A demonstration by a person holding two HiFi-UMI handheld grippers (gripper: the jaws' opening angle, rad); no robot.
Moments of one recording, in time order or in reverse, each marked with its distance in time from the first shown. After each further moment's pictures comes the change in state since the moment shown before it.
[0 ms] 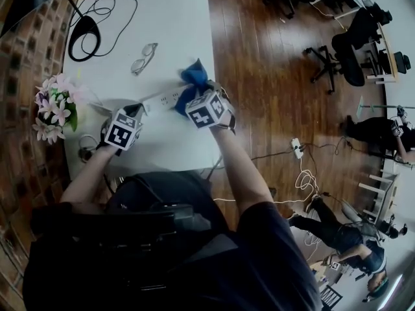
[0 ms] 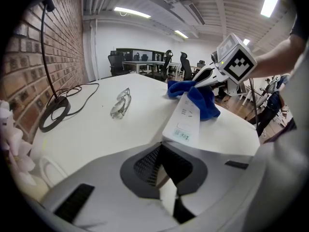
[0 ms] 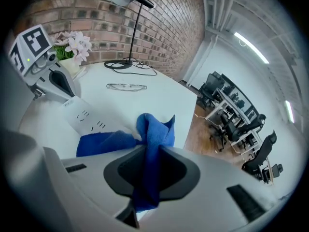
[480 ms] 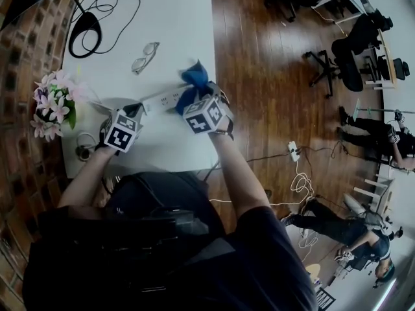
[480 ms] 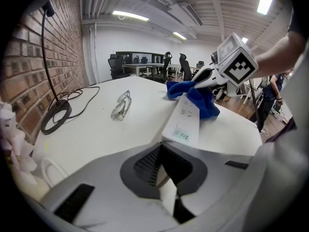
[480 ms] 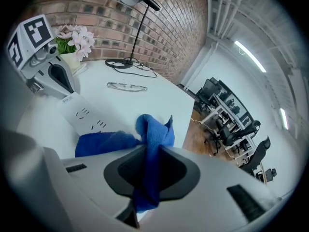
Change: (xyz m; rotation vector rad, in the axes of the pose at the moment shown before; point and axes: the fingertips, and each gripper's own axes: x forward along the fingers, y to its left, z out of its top) left arm 0.001 0.002 0.000 0.032 -0.025 0.032; right arm -0.004 -0.001 0.004 -0.045 -0.032 -0.069
